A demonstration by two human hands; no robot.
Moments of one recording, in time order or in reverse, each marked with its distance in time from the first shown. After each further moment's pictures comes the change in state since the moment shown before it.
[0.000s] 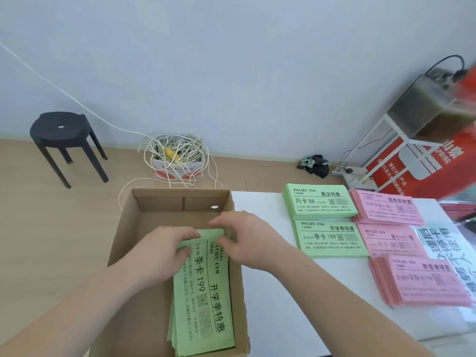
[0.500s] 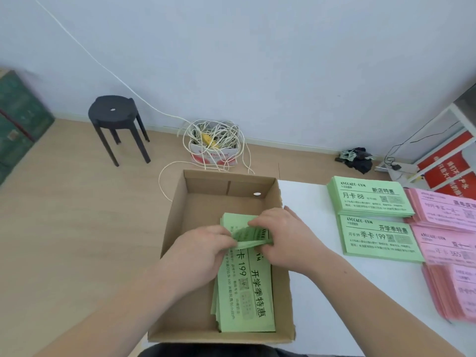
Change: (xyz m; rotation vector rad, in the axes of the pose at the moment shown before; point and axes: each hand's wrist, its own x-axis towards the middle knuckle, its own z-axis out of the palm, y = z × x) left_hand -0.044 -0.015 0.016 0.124 0.133 0.215; right_hand 0.003 0.000 0.031 -0.207 -0.079 -0.044
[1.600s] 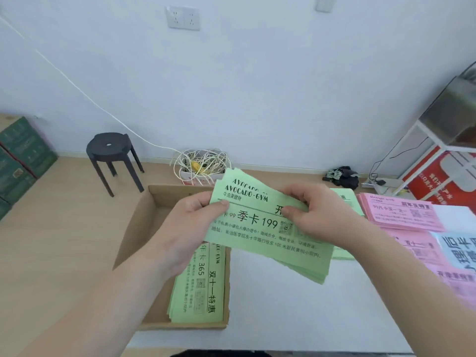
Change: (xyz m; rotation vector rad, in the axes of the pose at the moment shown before) left_hand 0.037 0.164 -0.061 -1.133 0.180 -0.456; right_hand -0.113 0.054 -0.134 0.443 0.220 0.180
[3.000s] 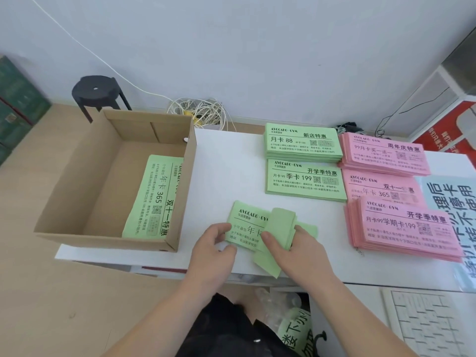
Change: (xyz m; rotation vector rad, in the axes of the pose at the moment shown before) left_hand -0.052 -0.205 0.164 0.271 0.268 -0.174; right_hand -0.110 0.220 0.107 -0.002 0.014 0.274
